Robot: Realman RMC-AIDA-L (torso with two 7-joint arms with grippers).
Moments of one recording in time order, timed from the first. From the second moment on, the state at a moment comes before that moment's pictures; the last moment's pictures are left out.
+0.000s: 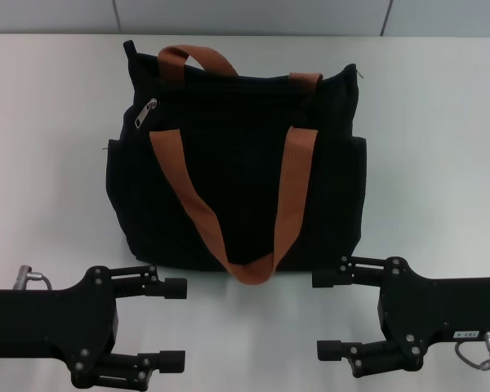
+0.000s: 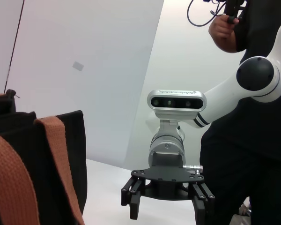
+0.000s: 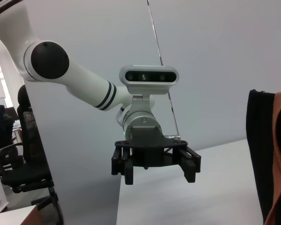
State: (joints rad) left arm -0.37 -1.98 0.84 0.42 1.92 1.97 -1.01; right arm 0.49 2.08 -0.67 -0.35 -2.12 -1.84 0.93
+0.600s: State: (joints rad) left arm -0.38 -1.98 0.84 0.42 1.92 1.97 -1.02; right arm 0.49 2.08 -0.67 -0.35 -2.12 -1.84 0.93
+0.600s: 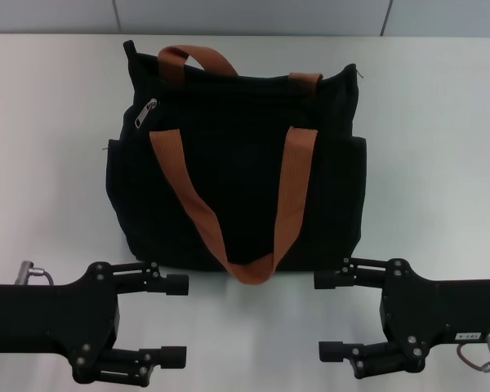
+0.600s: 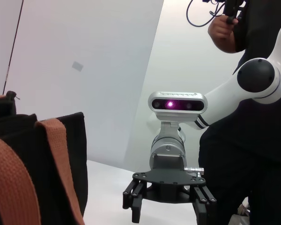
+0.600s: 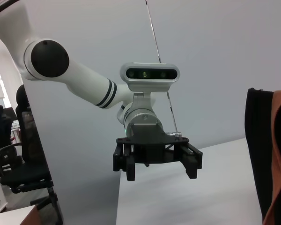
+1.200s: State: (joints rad) left arm -0.38 -2.01 0.76 0.42 1.86 2.00 -1.00; right arm 0.49 2.08 -0.67 -0.35 -2.12 -1.83 0.93
